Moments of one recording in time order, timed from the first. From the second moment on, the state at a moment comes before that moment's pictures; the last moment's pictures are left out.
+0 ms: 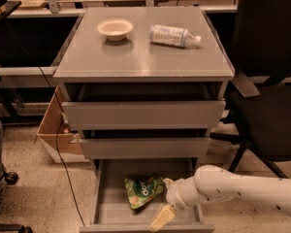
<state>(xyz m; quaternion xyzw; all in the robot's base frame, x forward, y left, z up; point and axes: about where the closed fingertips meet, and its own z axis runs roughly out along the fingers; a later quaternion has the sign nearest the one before) 0.433 -0.049 0.453 -0.51 0.79 0.25 0.22</state>
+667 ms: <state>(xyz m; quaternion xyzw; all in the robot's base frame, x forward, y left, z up) 0.462 -0.037 0.435 -0.52 0.78 0.25 0.25</state>
